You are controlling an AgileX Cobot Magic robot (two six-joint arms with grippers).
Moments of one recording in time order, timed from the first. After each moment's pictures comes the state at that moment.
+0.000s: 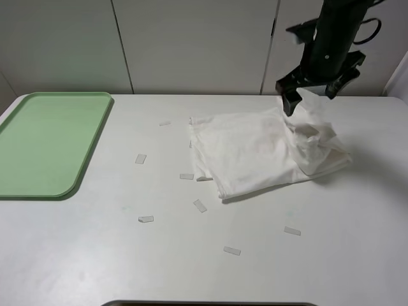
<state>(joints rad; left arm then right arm) -0.02 -0.01 -0.48 0.08 1.07 -0.09 0.29 1.98 -1.56 -0.19 1.08 0.04</state>
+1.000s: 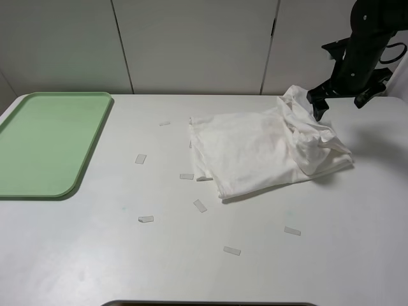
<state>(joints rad) -0.02 -0.01 -0.48 0.08 1.07 -0.09 0.08 2.07 -1.59 -0.30 0.90 0.07</state>
